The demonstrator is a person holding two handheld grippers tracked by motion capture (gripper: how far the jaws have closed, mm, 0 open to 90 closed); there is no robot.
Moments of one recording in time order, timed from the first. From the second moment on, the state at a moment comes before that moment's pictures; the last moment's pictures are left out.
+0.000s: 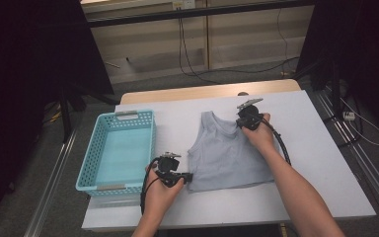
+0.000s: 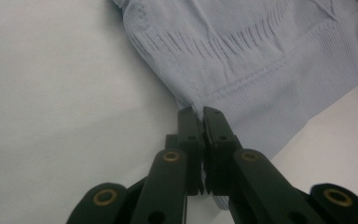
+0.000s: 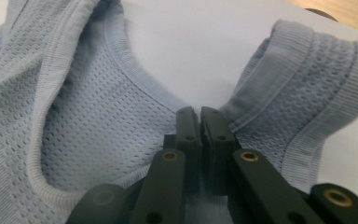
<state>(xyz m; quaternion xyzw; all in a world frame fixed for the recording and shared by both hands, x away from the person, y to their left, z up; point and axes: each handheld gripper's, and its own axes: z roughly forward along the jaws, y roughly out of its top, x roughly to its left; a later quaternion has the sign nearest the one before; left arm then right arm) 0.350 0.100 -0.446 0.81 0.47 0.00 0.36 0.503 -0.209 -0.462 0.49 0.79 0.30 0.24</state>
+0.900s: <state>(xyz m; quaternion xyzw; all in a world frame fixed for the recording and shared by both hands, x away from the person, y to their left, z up) 0.379 0.083 -0.415 0.81 0.42 0.04 0.42 0.413 -0.230 -0.429 0.46 0.76 0.41 0.21</state>
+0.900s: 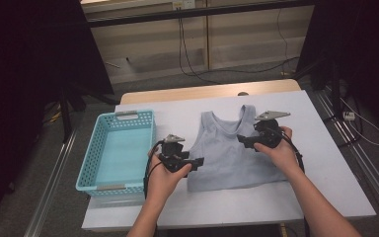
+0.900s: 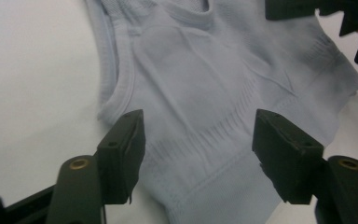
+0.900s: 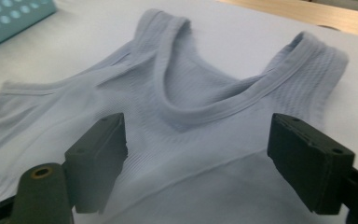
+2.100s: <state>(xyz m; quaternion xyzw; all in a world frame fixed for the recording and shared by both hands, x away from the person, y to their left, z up) 0.389 0.098 -0.418 0.81 0.41 0.08 0.42 0.353 -0.182 -0.442 0.38 0.79 0.45 0.16</state>
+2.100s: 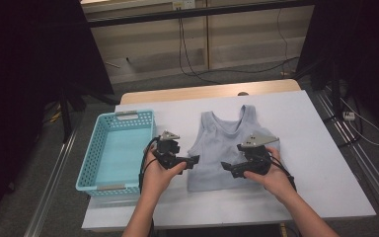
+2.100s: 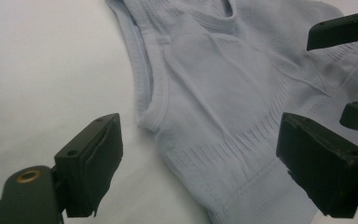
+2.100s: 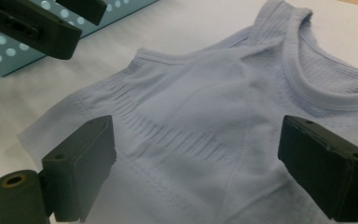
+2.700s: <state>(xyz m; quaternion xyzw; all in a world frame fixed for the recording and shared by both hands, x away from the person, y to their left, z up) 0.391 0.104 -0.419 0.80 0.42 0.08 0.41 0.346 -0.153 -0.448 0.34 0.81 0.45 0.14</state>
